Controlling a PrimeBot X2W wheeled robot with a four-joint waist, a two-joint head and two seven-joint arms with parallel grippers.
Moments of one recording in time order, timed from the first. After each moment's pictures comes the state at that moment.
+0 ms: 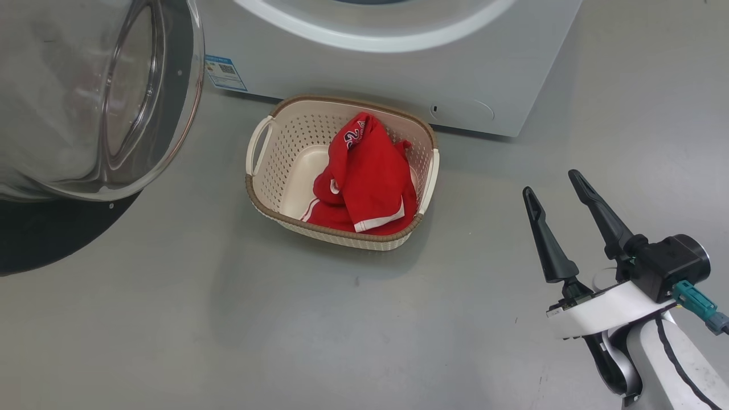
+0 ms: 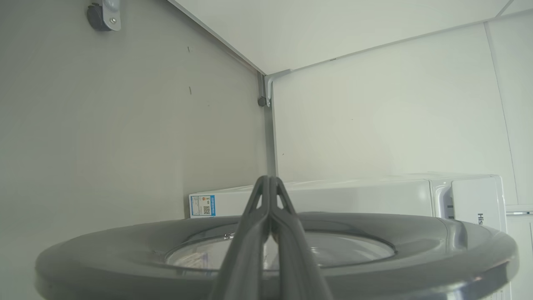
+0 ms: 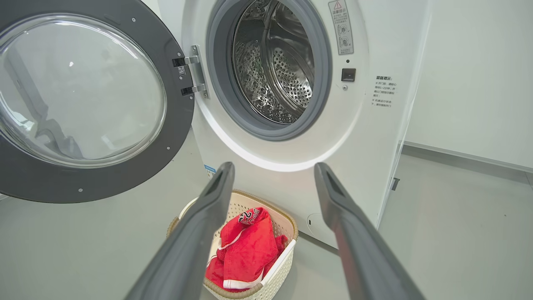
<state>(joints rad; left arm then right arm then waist) -0.73 0.33 0.77 0.61 -1.20 0.13 0.57 -0.14 -0.26 0.32 0.00 0.37 0.12 -0.24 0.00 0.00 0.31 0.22</state>
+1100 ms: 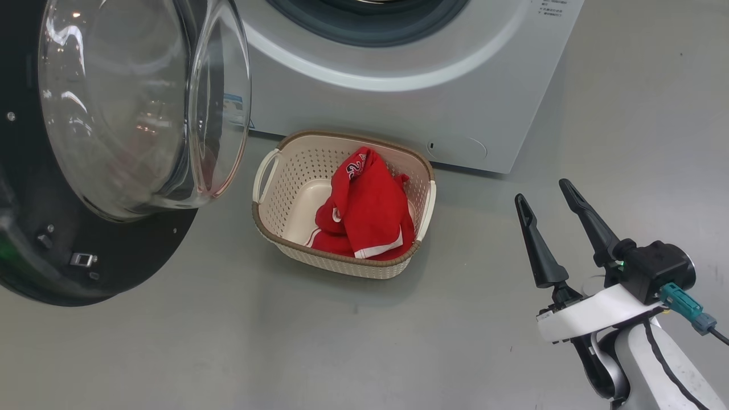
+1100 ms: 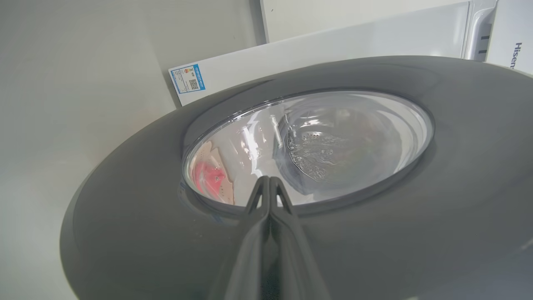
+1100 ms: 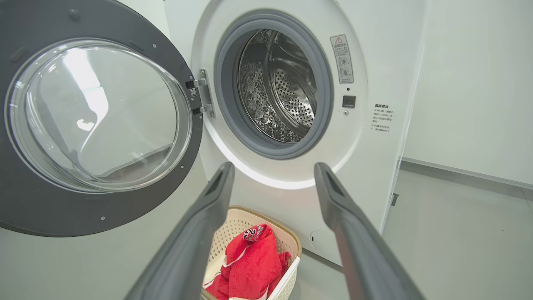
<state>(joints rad) -0.57 0.25 0.62 0.57 -1.27 0.01 0.95 -0.13 -0.22 0.32 0.05 0.38 0.12 -0.24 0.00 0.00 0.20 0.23</state>
